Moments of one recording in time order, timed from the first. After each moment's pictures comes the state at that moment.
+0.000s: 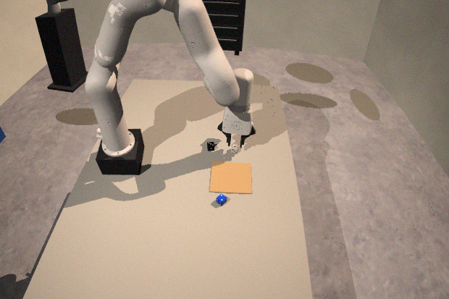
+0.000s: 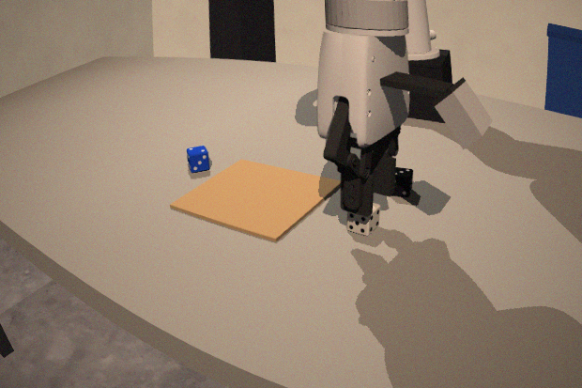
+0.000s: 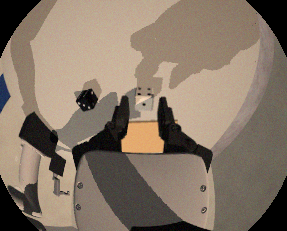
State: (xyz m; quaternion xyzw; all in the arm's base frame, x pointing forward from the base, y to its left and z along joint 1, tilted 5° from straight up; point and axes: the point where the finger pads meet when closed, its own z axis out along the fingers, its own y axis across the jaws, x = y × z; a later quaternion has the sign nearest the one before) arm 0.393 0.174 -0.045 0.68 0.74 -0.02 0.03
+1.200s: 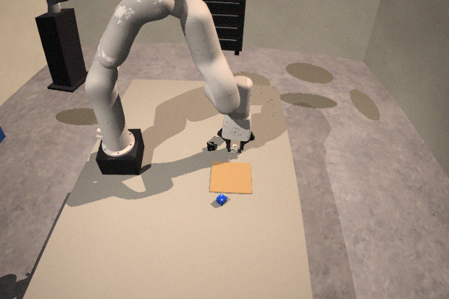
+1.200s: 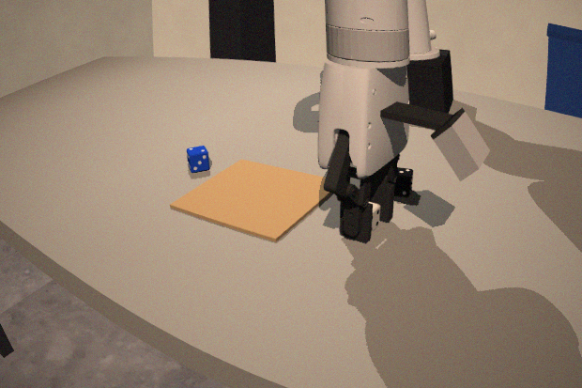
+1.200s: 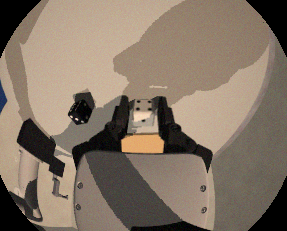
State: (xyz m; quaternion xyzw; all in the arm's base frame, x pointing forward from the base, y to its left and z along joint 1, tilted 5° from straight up) arm 0.394 0.171 -0.074 0.68 0.74 -0.02 0.03
